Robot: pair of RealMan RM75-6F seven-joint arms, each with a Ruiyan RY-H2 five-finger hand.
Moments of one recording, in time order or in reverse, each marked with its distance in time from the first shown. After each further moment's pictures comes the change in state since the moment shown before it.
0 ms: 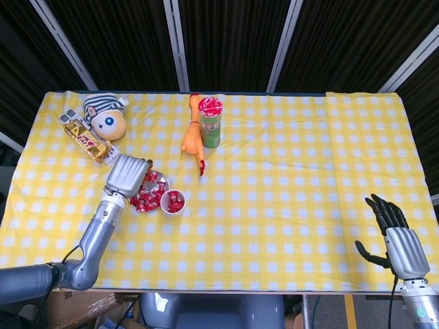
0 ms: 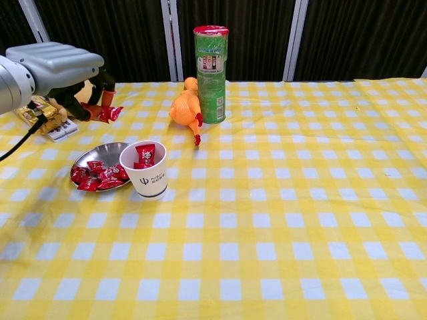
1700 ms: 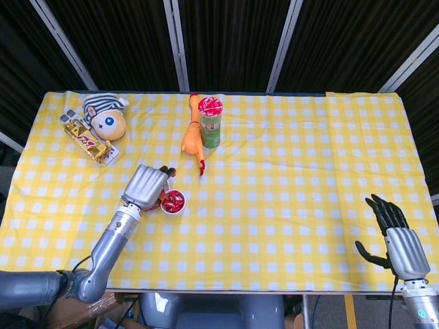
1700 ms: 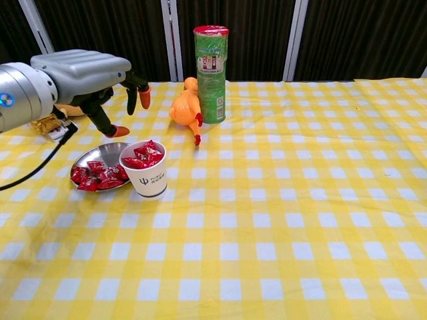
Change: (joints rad) left arm -0.012 -0.030 0.014 -0.084 0.028 0.028 -0.040; right arm -0.001 0.004 -0.002 -0.001 -0.005 0.001 0.008
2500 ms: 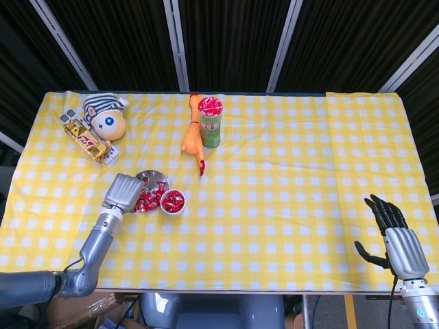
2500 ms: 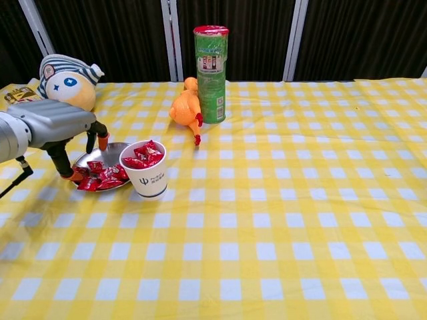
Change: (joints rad) left arm 0.026 -0.048 0.090 0.173 -0.154 -0.079 0.072; right arm 0.002 -0.001 0.000 -0.001 0.003 -0.004 -0.004
